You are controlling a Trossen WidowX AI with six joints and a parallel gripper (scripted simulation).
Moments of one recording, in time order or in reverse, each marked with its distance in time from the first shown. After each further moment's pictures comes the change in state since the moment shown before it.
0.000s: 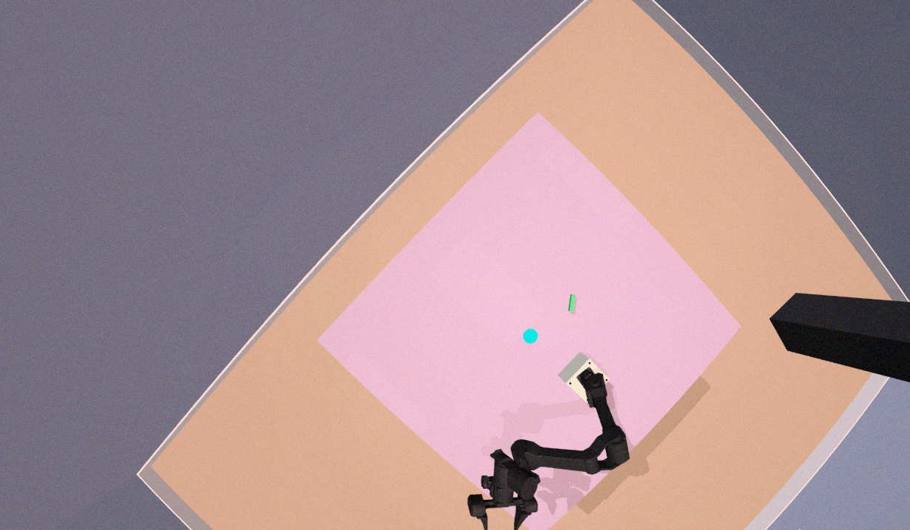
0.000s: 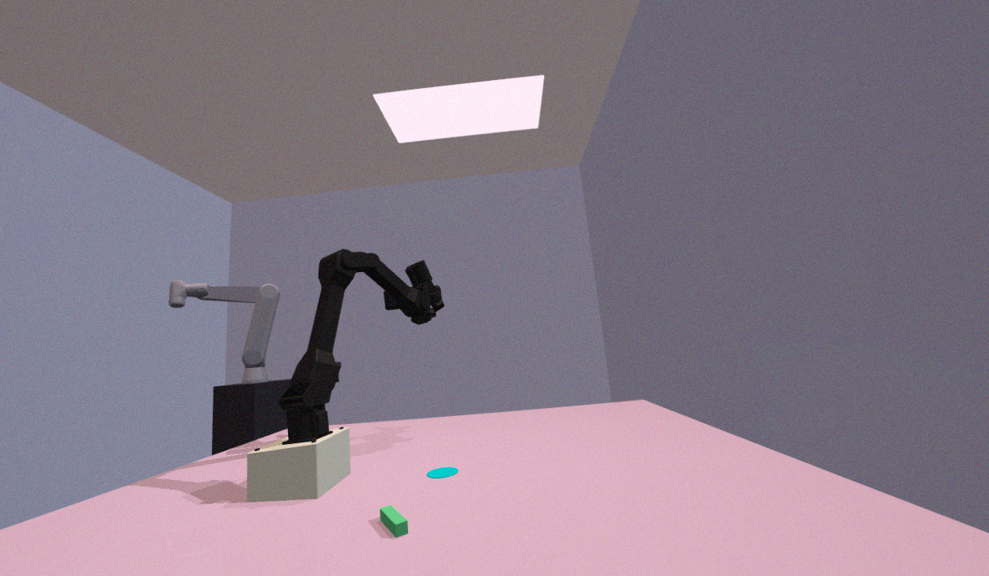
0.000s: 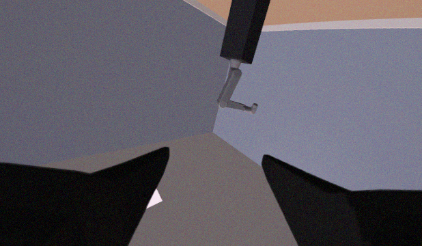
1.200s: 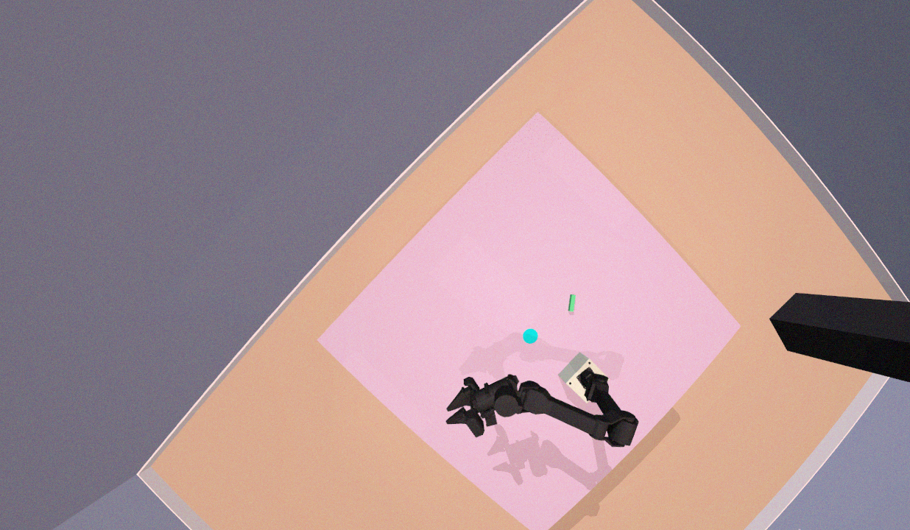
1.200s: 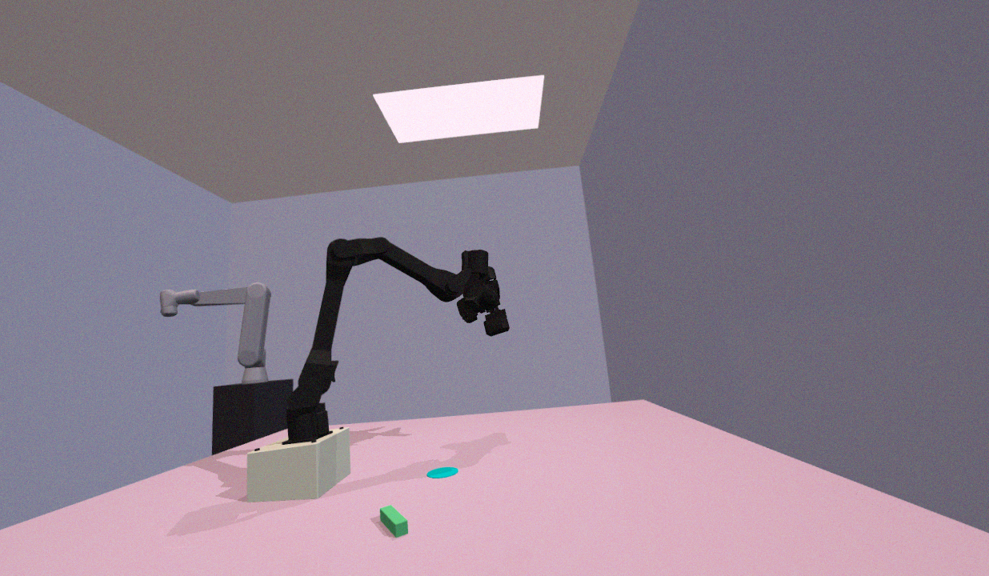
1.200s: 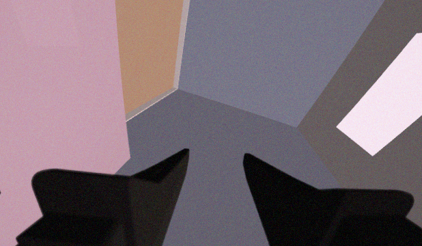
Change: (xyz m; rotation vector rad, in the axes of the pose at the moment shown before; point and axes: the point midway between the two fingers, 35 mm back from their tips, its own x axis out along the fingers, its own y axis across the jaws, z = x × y) arm -0.294 0.131 0.044 1.330 0.441 1.049
